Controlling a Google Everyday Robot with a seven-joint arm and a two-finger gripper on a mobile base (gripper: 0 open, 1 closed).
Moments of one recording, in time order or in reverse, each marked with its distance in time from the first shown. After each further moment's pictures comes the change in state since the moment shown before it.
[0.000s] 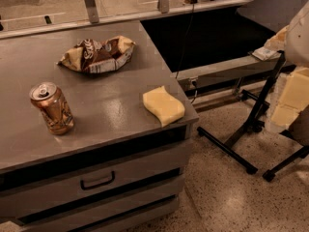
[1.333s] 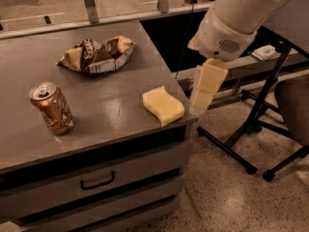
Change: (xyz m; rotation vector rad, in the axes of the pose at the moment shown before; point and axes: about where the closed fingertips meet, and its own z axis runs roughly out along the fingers) arm -0.131 -0.017 0.066 -0.114 -0.150 -0.168
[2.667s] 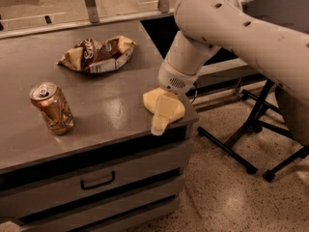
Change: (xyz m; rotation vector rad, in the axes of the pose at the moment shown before) arm -0.028 -0.004 0.139 -0.157 -0.027 0.099
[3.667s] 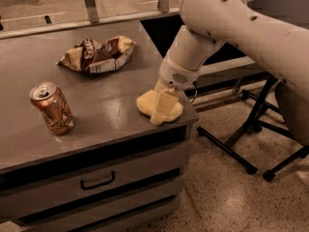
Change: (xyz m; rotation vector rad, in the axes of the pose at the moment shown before) arm -0.004 -0.005 -0.009 -0.007 -0.042 -0.025
